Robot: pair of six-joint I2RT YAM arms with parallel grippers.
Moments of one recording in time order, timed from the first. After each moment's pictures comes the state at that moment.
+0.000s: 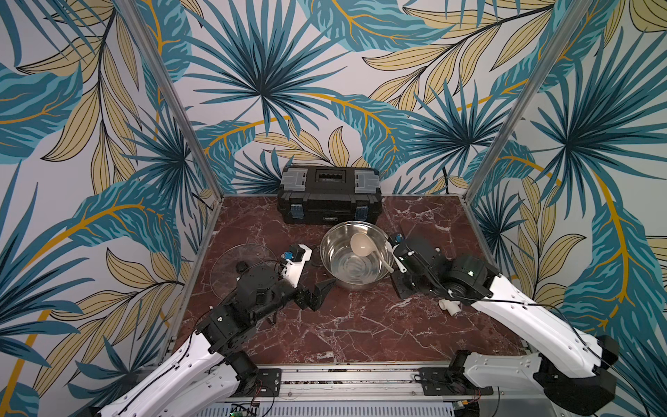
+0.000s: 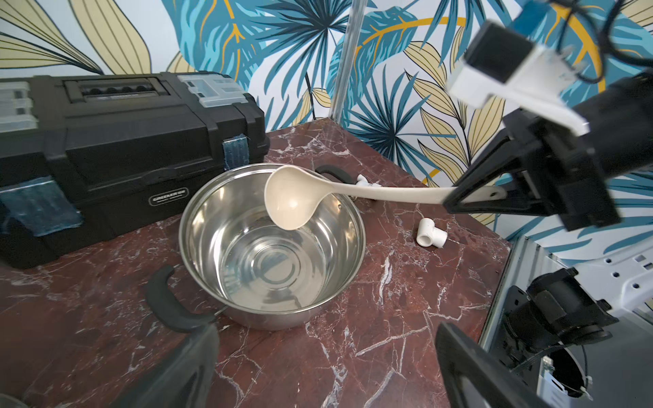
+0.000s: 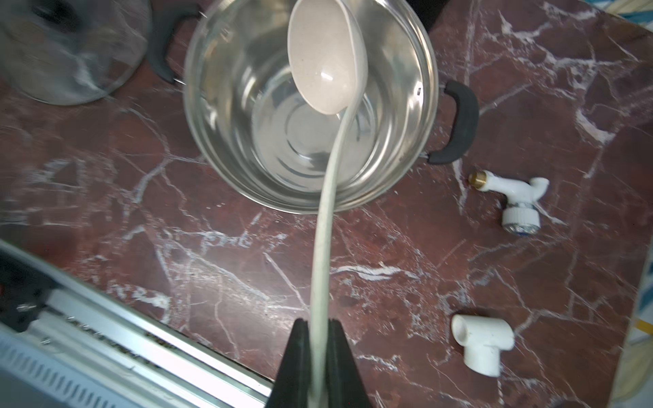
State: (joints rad) left arm -0.74 0.68 0.75 -0.34 0.07 -0.22; right arm 0.85 1.15 1.37 -1.16 0.23 0.37
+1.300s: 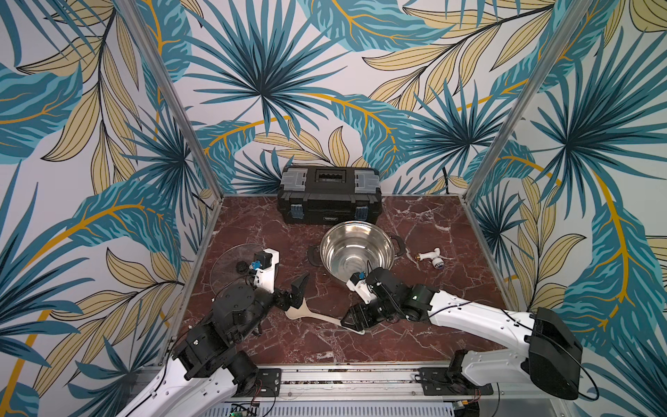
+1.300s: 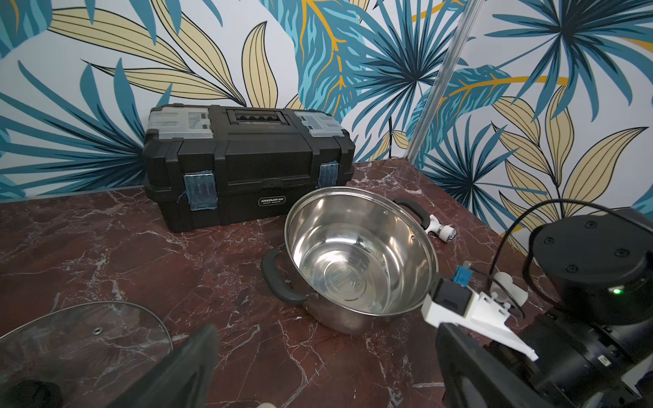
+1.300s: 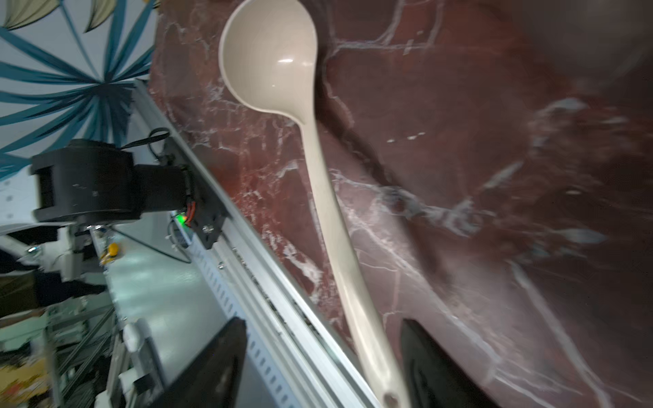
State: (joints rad) left arm -0.74 0.49 0.69 -0.42 -0.23 -0.27; right arm 0.88 1.29 0.80 -0.46 -0.32 0.58
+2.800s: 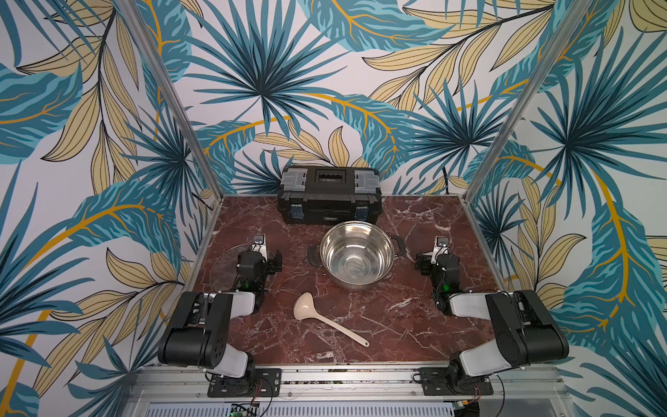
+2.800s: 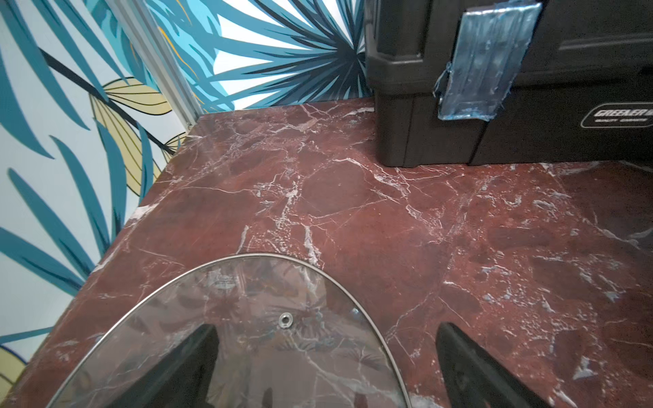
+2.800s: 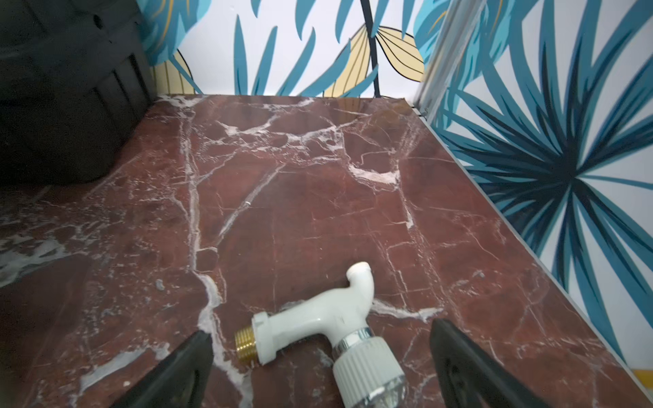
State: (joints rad) left arm -0.05 1.52 0.40 0.76 -0.14 0.03; right arm 0.08 1.51 0.39 0.77 0.31 0.02
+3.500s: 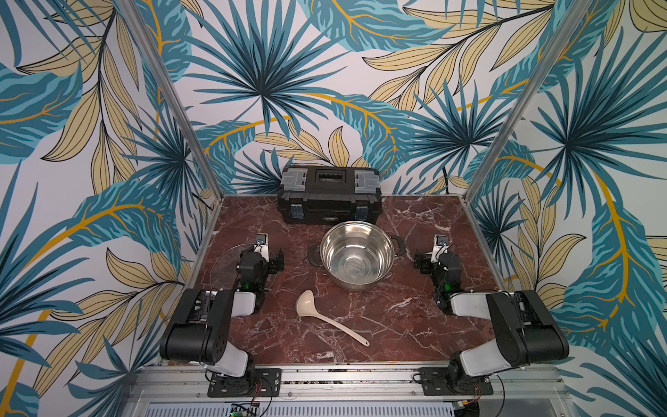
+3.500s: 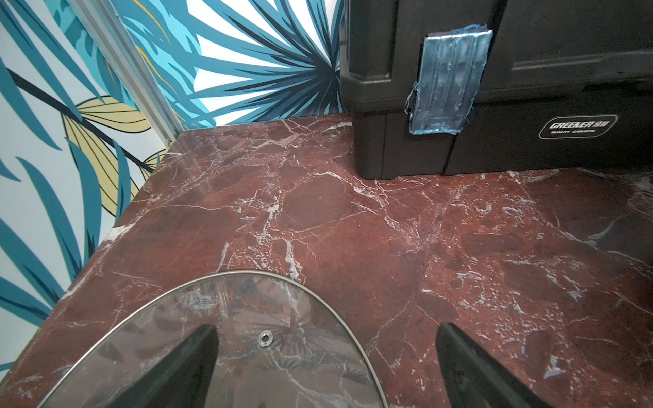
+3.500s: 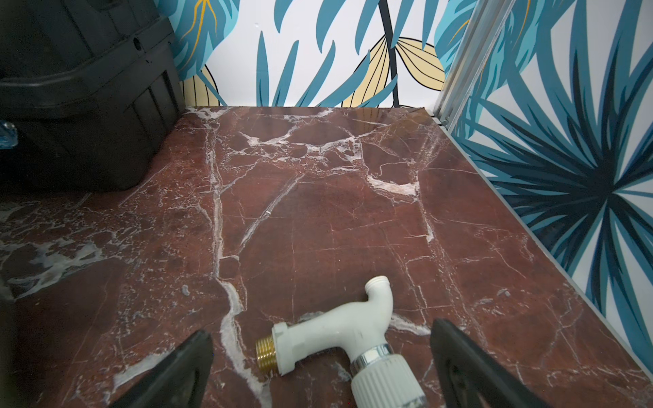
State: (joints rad) left arm -0.05 1.53 0.40 0.80 -0.09 0.05; right arm 0.07 1.51 0.39 0.79 0.25 0.02
